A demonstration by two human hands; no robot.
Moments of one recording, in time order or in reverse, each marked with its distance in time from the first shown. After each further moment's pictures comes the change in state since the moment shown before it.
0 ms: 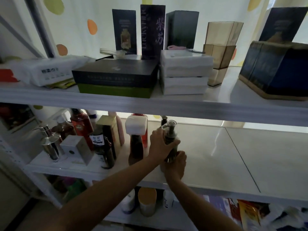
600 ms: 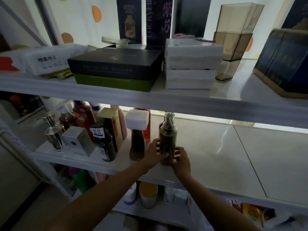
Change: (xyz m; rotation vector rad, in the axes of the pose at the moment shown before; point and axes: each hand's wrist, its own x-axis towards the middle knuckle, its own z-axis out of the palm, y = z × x) left_hand -0.018 -0.067 0.009 -0.372 -0.325 -0.253; right_hand 0.039 0.042 -0.011 -0.027 -0.363 -0.170
